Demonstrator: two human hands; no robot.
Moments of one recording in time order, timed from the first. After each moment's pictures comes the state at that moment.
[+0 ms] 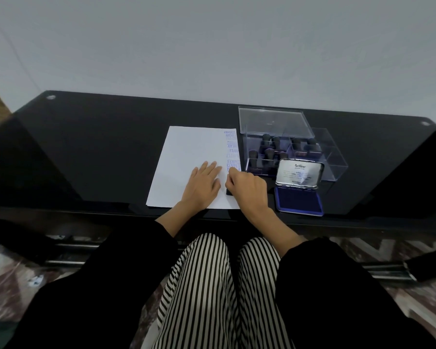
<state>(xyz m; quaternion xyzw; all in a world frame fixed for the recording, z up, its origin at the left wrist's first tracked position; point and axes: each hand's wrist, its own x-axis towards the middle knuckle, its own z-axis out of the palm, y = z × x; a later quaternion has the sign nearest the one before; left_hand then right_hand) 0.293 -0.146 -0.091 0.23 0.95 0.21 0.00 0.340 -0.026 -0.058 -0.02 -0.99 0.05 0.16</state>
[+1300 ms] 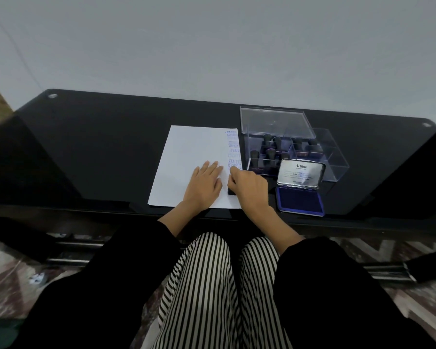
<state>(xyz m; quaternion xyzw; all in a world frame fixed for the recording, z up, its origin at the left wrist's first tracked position) 0.294 -0.147 -0.092 0.23 0.95 0.21 -0.01 0.334 -0.023 -0.060 -0.02 -0.99 0.03 0.12</state>
